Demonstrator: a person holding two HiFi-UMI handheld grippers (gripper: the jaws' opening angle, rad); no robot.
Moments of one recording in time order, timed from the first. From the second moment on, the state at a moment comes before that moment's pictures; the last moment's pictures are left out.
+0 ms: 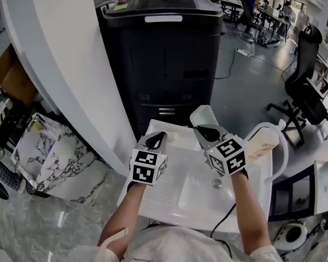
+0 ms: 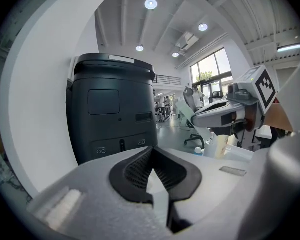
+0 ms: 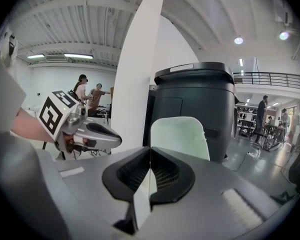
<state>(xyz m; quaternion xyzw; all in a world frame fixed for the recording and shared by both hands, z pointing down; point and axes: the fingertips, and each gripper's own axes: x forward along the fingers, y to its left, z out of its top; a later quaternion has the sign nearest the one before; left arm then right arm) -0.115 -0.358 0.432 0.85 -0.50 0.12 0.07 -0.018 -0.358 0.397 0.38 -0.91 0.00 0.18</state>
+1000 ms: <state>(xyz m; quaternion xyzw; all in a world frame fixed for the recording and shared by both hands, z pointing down) -0.117 -0.354 0.416 0.84 -0.53 0.12 0.05 0.007 -0.345 0.362 0.42 -0.90 0.04 0.06</state>
